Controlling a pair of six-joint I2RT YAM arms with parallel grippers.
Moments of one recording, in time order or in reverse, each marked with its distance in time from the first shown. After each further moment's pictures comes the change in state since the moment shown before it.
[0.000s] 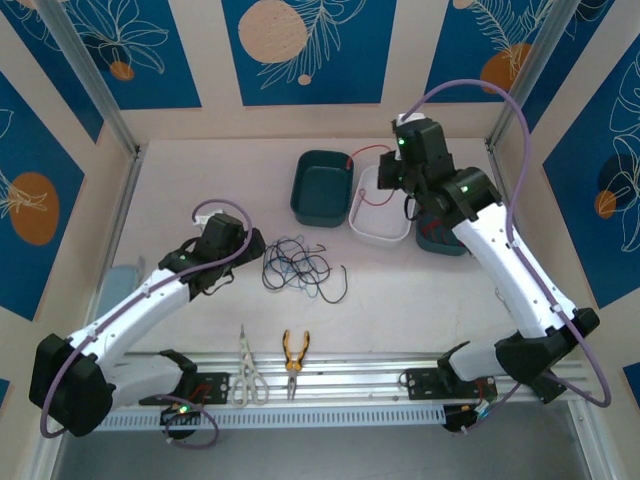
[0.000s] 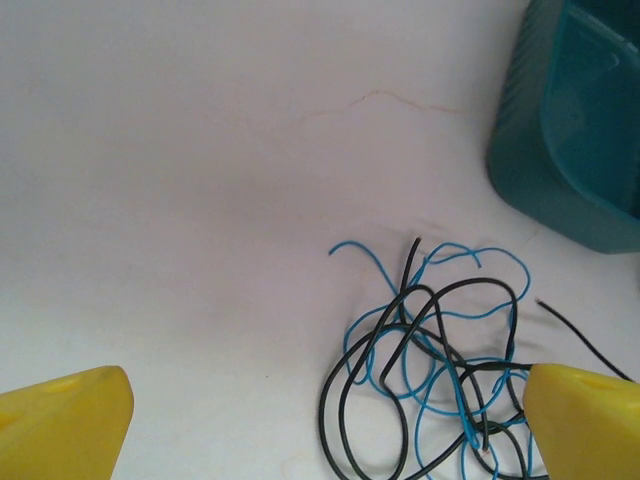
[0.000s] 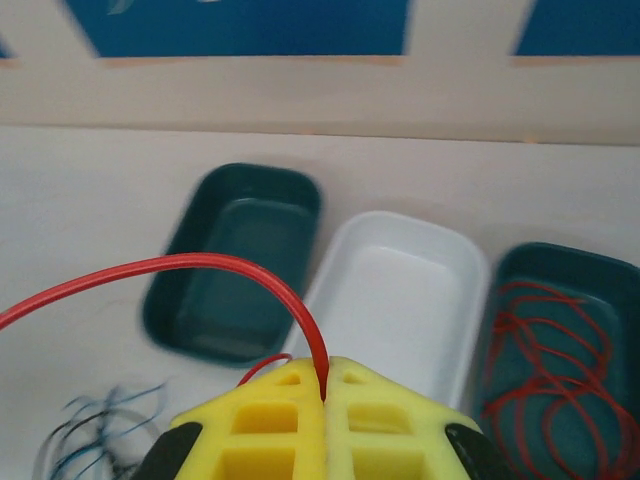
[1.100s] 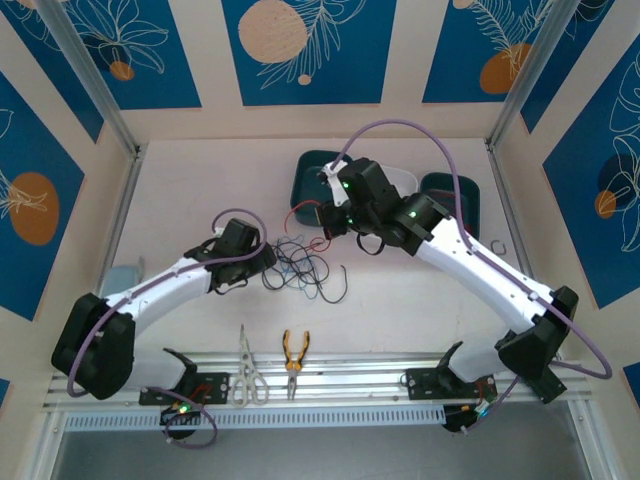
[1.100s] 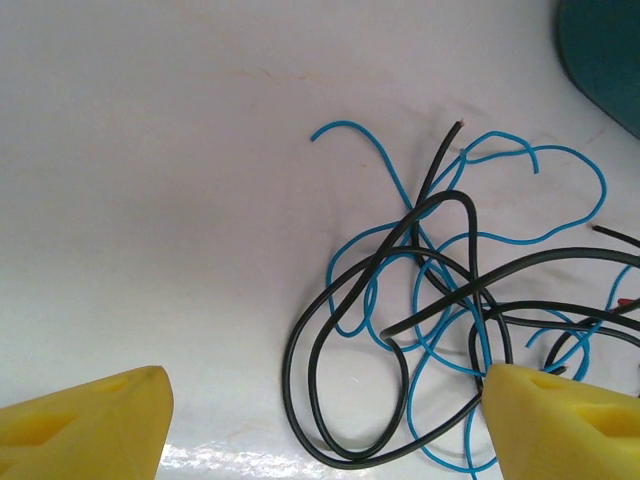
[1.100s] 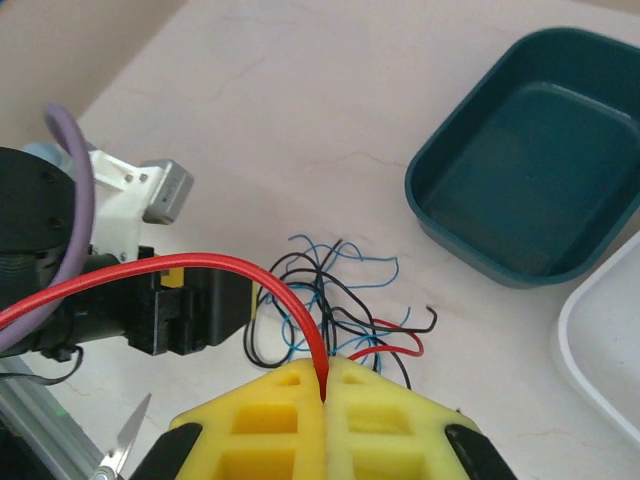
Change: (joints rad) left arm -0.012 0.202 -0.058 0.111 0.181 -0.113; right arm 0.317 0.006 -0.189 0.138 -0.305 -0.014
